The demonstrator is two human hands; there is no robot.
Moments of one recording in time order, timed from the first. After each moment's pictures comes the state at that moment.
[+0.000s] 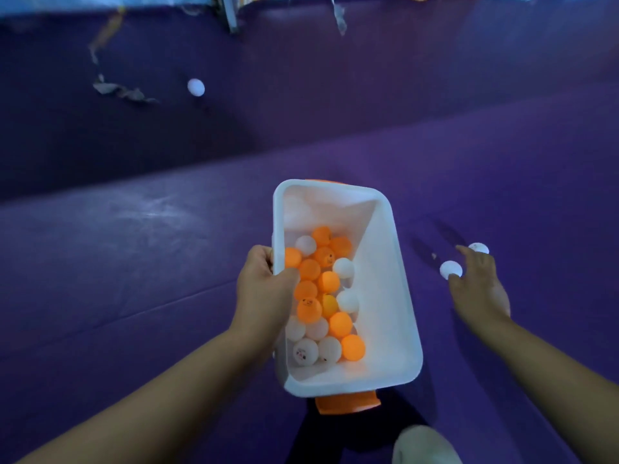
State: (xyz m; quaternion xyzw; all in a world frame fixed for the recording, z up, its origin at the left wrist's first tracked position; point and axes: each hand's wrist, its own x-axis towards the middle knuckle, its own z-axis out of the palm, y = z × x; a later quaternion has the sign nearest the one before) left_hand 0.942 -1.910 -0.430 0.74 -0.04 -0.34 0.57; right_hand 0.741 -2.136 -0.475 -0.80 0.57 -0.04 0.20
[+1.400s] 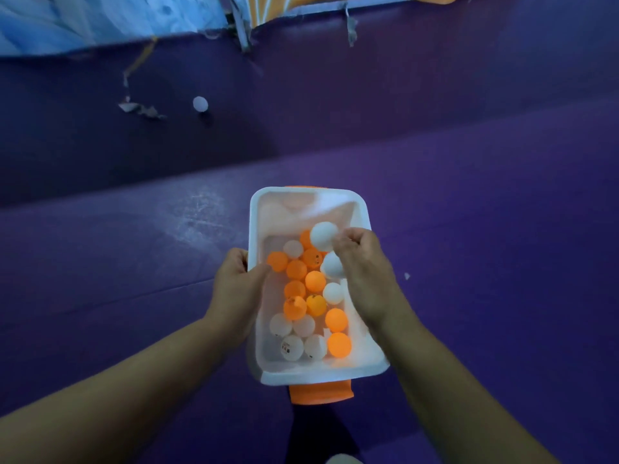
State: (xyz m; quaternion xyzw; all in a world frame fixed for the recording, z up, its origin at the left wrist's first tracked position) left_hand 0.887 -1.995 -0.420 0.79 0.00 -0.26 0.56; right_hand 0.790 -2.125 -0.388 -0.68 0.38 -0.08 0.62
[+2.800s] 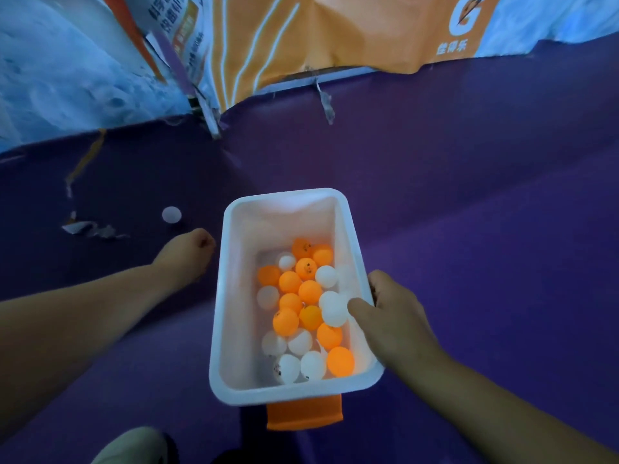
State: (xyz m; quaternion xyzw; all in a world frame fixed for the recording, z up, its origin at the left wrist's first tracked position) left_hand 1.266 -2.110 -0.441 0.91 -0.25 -0.23 0.22; right_hand 0.987 -2.226 -0.386 -0.80 0.44 -0.04 0.40
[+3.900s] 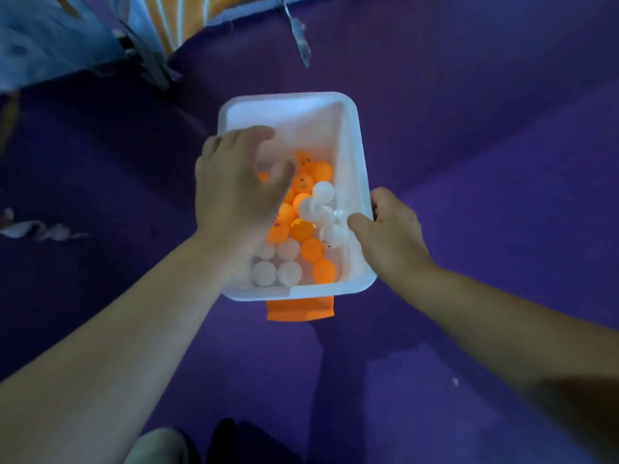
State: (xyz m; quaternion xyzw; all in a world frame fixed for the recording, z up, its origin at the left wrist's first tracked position) left_hand 1.227 -2.219 -0.355 0.85 -0.41 -0.03 0.33; right_hand 1.067 -2.300 -0.367 -0.75 0.53 -0.08 0.40
